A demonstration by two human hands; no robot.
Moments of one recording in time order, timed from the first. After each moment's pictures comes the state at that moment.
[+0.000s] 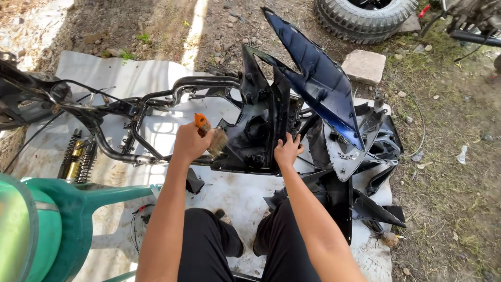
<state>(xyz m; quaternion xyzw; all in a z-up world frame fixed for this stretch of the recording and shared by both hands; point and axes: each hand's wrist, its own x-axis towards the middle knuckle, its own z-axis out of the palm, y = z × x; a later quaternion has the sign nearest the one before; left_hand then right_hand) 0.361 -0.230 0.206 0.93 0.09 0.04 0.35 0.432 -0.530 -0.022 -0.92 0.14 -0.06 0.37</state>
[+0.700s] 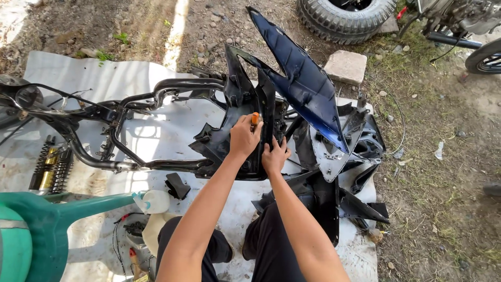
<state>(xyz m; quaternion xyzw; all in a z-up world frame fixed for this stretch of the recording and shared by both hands) 0.431 -0.404 0.153 0.86 -0.01 0.22 0.47 0.418 -0.531 0.007 -0.91 0.16 -0.04 0.39</state>
